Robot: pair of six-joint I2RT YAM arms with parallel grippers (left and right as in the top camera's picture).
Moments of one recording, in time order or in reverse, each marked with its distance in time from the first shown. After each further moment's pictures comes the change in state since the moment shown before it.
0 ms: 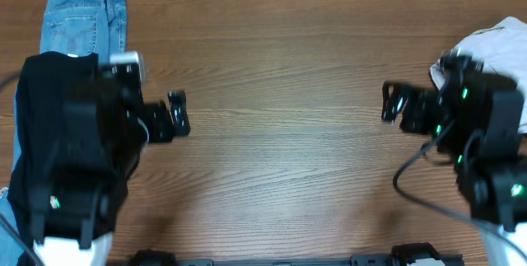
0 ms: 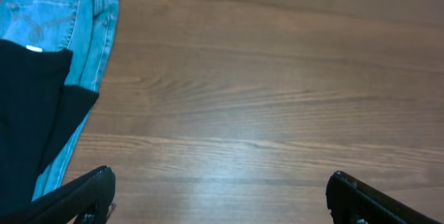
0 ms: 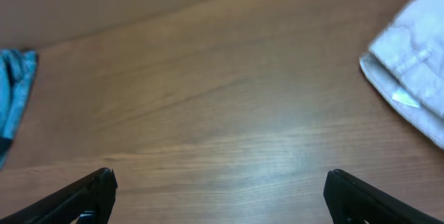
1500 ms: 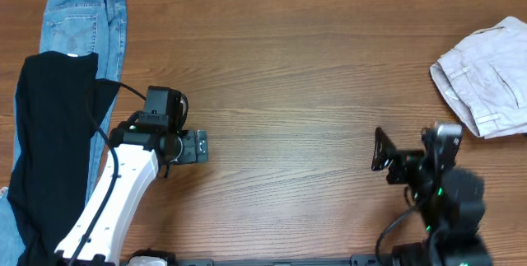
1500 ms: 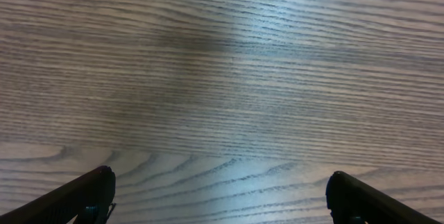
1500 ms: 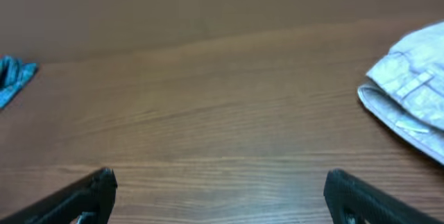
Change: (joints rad) left arm 0.000 0.383 -0.370 0.075 -0.029 0.000; right arm 0.000 -0.619 -0.790 0.532 0.021 -0.121
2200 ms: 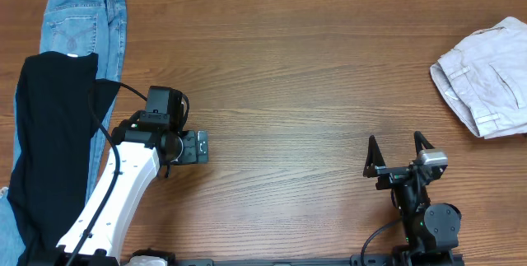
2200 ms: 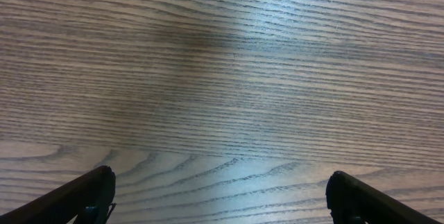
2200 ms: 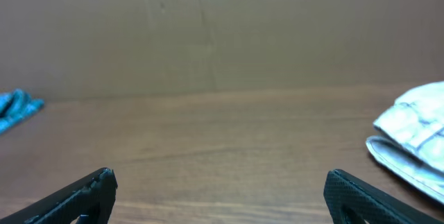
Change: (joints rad) left arm 0.000 0.013 -0.001 0.001 0.000 0.000; right arm 0.000 -0.342 -0.425 0.381 0.000 -0.073
